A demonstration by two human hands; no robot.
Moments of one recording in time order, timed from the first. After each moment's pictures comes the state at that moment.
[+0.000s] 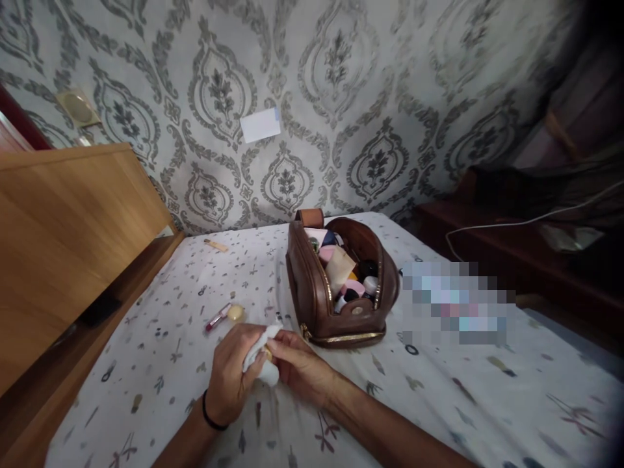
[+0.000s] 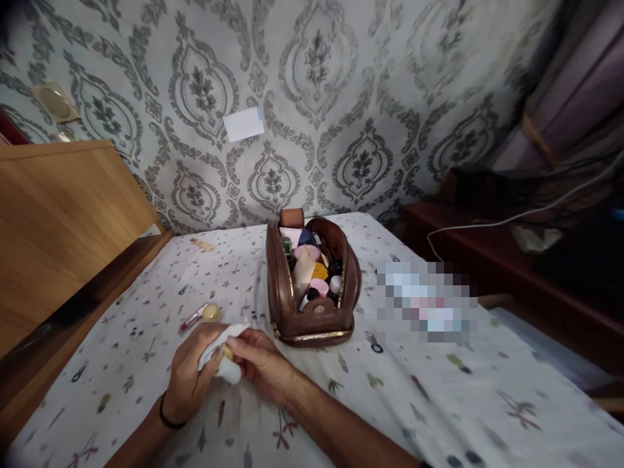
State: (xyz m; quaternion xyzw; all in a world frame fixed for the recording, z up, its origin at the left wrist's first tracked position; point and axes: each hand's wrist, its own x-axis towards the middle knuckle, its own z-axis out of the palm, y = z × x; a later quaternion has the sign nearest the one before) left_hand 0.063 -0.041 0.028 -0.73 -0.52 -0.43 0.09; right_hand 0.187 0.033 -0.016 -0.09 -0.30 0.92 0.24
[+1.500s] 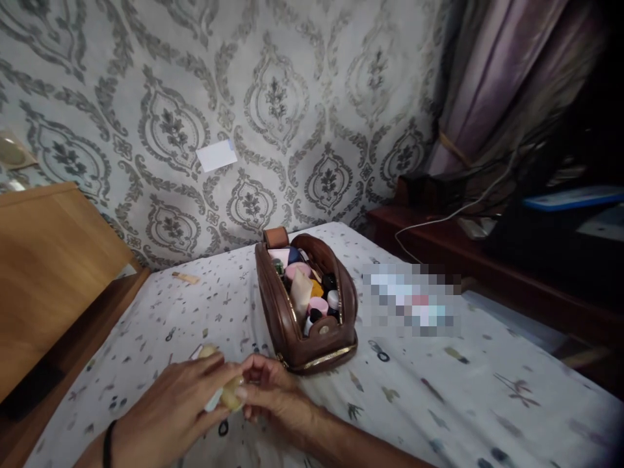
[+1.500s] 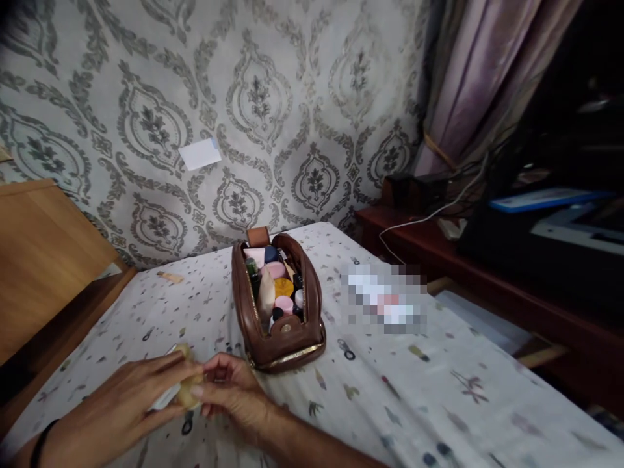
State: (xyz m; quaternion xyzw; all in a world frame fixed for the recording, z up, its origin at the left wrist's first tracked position) left_hand 0.041 -0.020 0.108 -0.87 -0.48 -0.11 0.01; right_hand 0.185 0.037 -0.021 -0.13 -0.32 0.88 0.32
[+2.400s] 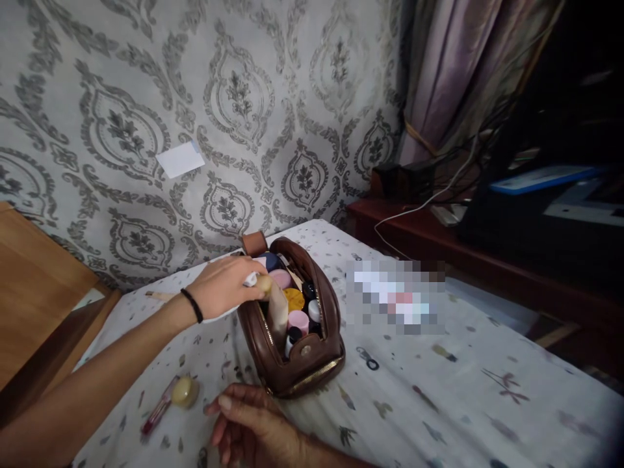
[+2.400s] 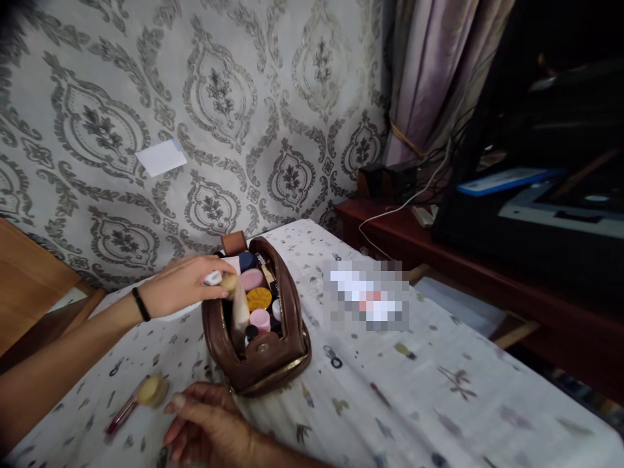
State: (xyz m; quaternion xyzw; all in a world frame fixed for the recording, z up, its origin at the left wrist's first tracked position) left_hand 0.118 0.146 0.174 -0.83 -0.55 0.02 -0.02; right_hand 0.185 0.047 -0.023 -0.14 -0.25 0.92 0.26
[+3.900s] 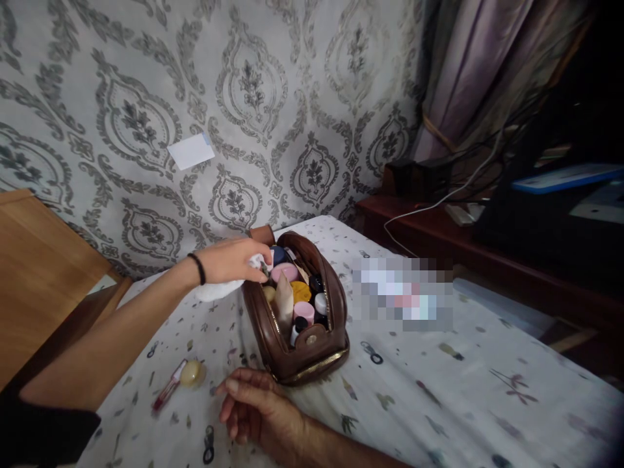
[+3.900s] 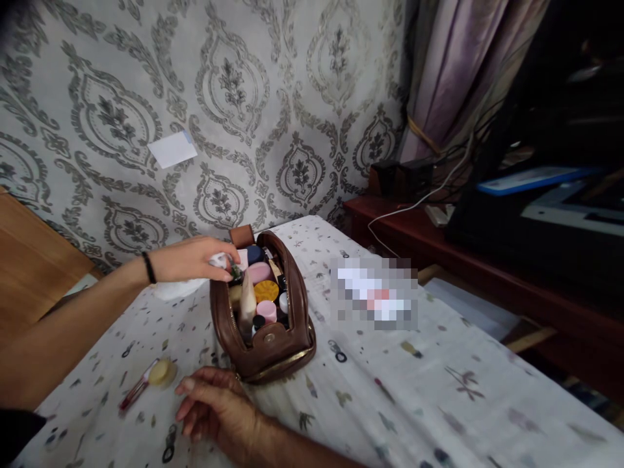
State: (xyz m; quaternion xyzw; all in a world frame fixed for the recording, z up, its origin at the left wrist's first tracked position) left_hand 0.110 0.165 0.195 -0.85 -0.52 0.06 -0.09; right_hand 0.189 0.045 -0.020 -0.15 -0.25 0.92 0.28
